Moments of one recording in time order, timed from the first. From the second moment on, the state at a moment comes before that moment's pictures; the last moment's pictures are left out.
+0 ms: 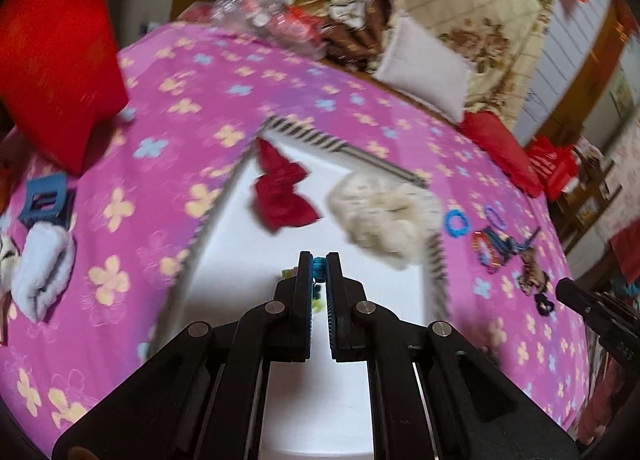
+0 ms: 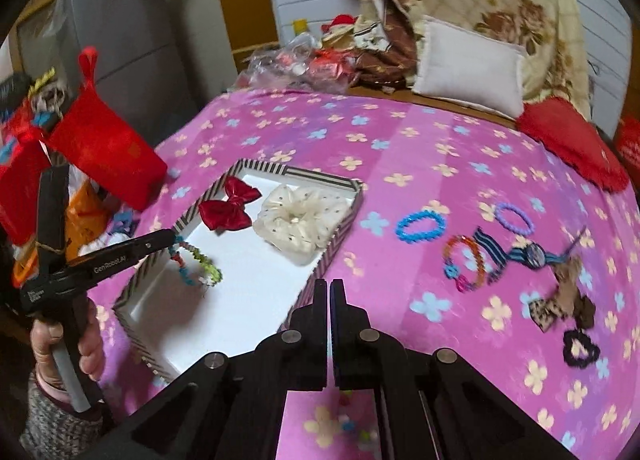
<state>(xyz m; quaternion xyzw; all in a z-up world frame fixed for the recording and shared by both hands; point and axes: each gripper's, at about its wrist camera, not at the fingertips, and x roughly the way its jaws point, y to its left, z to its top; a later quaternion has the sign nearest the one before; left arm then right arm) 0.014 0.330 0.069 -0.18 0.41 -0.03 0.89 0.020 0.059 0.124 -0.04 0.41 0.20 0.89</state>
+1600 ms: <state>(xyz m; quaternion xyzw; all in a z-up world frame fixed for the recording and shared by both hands) 0.024 0.357 0.035 -0.21 0.45 0.03 0.87 0.010 0.118 0.133 -0.07 0.41 0.23 0.88</state>
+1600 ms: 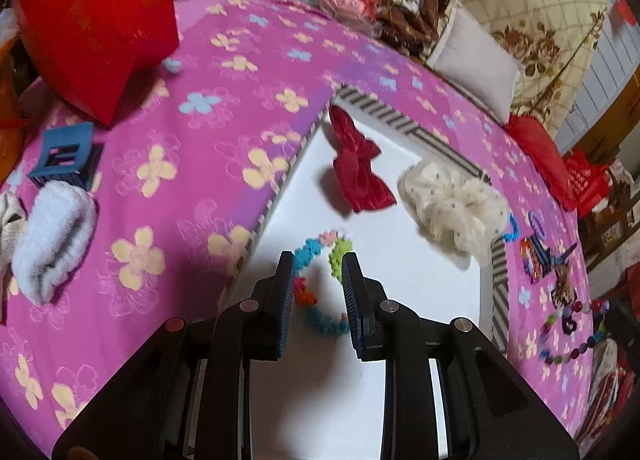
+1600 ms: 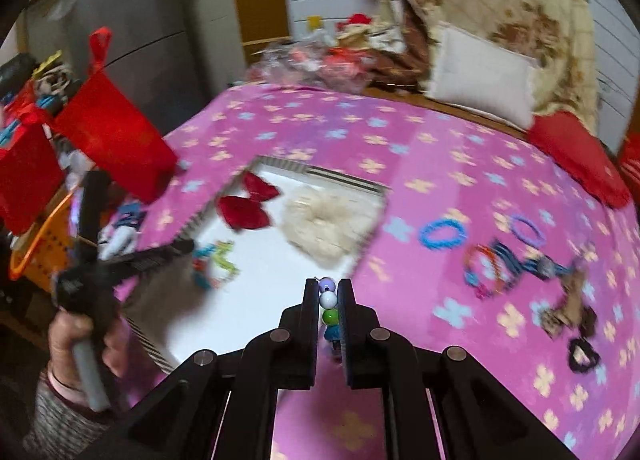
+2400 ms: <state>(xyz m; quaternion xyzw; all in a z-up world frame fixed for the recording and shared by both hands) 0.045 0.364 0.031 -0.26 0.46 -0.01 0.85 0.093 0.200 0.032 -0.06 0.52 0.21 0.83</state>
